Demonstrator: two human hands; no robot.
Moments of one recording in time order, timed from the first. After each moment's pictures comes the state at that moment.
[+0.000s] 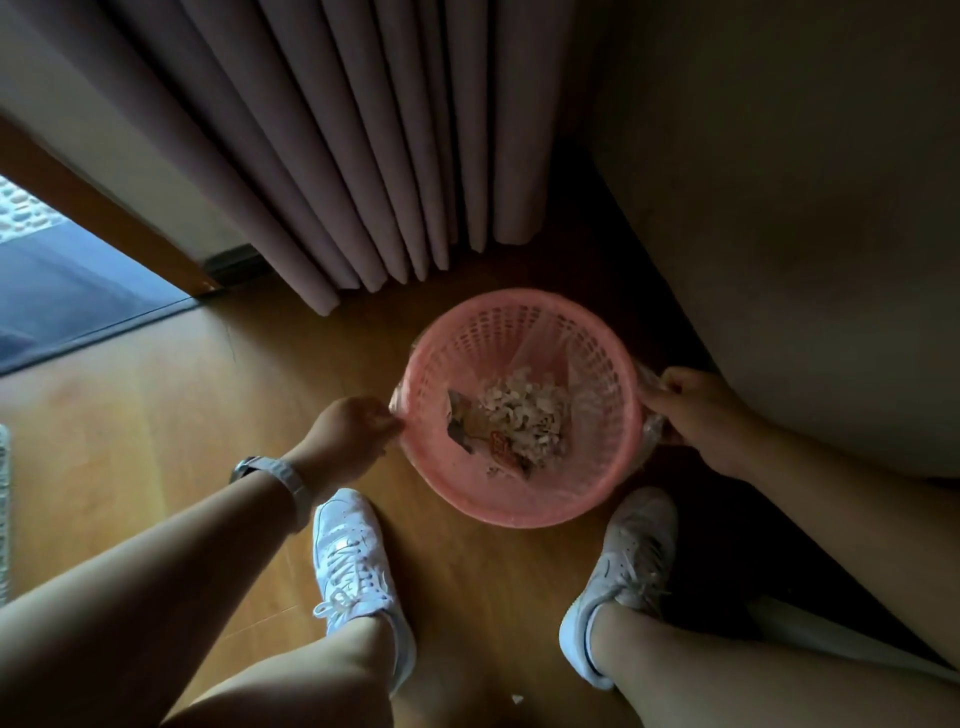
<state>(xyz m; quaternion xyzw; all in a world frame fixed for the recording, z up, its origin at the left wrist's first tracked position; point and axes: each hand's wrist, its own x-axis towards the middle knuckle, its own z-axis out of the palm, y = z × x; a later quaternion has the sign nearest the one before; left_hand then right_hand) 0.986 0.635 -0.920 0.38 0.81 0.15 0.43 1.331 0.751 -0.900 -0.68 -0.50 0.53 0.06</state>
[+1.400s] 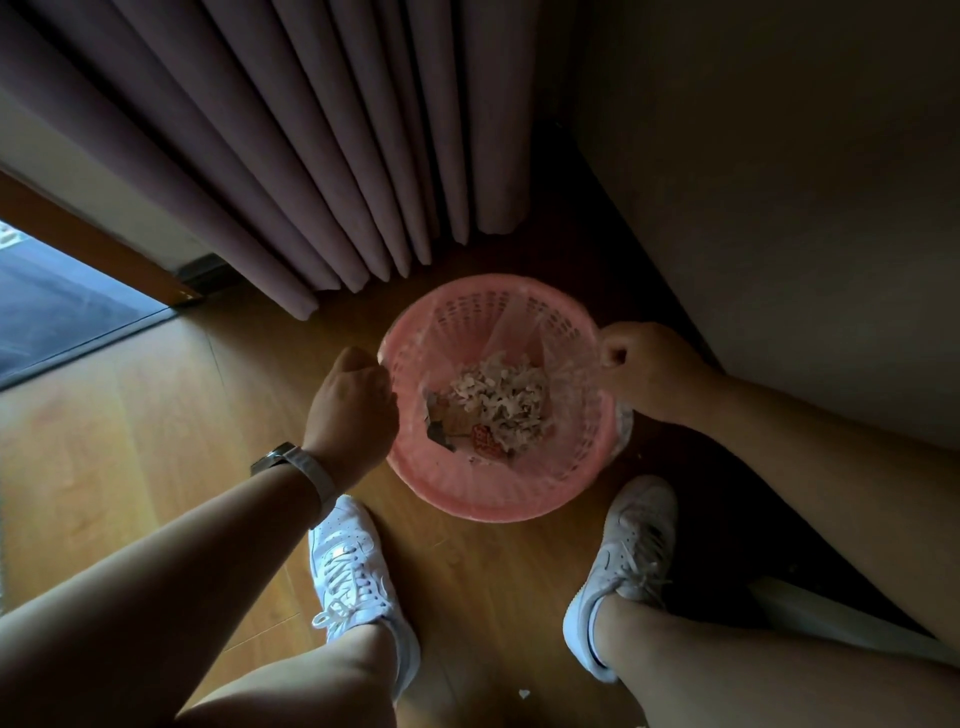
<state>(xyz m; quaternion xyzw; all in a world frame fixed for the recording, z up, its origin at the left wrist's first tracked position) 1.005 0.665 -0.915 0.61 0.77 0.13 0.16 1.297 0.774 -0.890 -0.53 -0.74 0.42 0.07</state>
